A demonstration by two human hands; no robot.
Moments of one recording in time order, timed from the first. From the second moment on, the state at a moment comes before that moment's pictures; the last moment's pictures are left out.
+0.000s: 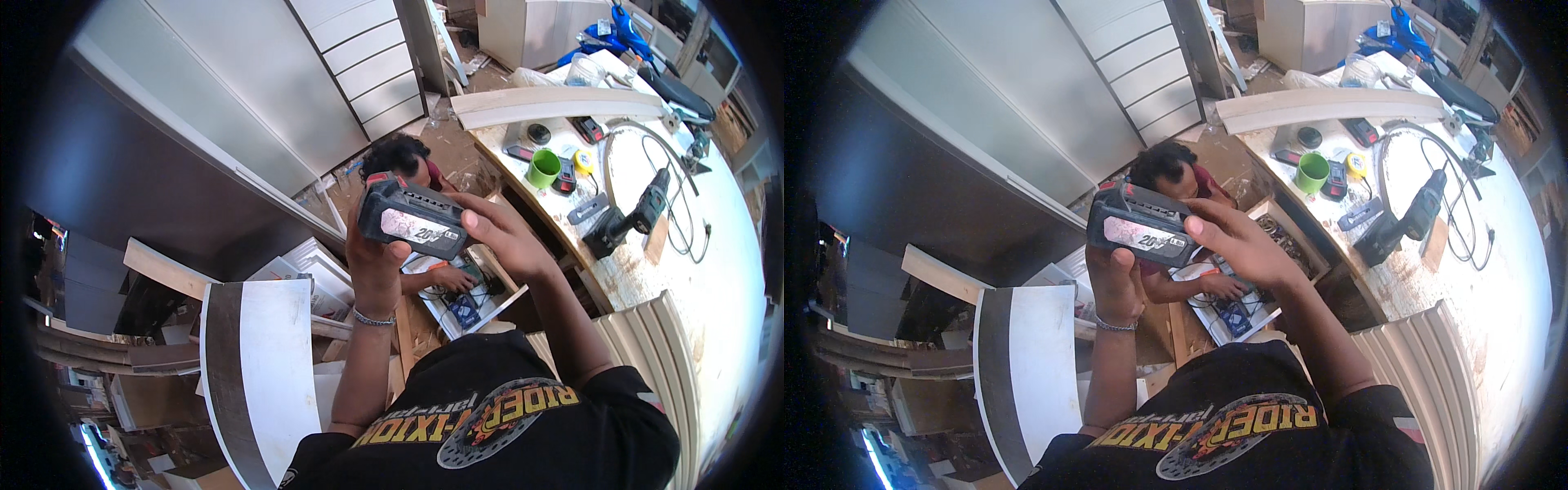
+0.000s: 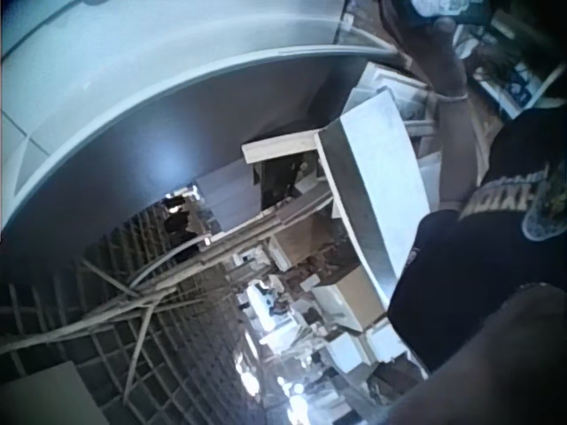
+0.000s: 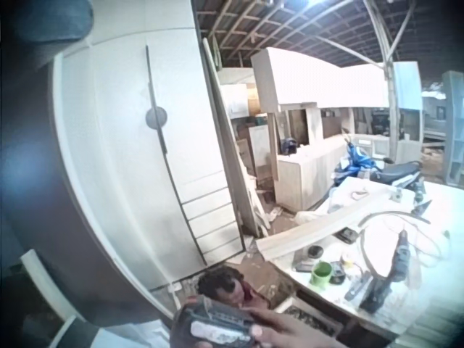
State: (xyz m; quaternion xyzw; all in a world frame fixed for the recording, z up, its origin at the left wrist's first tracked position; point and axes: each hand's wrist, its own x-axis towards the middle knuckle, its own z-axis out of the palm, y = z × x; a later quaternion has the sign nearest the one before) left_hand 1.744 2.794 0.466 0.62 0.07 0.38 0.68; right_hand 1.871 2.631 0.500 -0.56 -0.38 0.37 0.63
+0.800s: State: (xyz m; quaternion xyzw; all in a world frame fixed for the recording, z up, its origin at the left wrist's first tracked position) left_hand 1.770 2.624 0.522 0.58 -0.29 0.31 0.69; right_hand 1.795 2.485 0.516 -0.33 -0.17 0.16 0.92
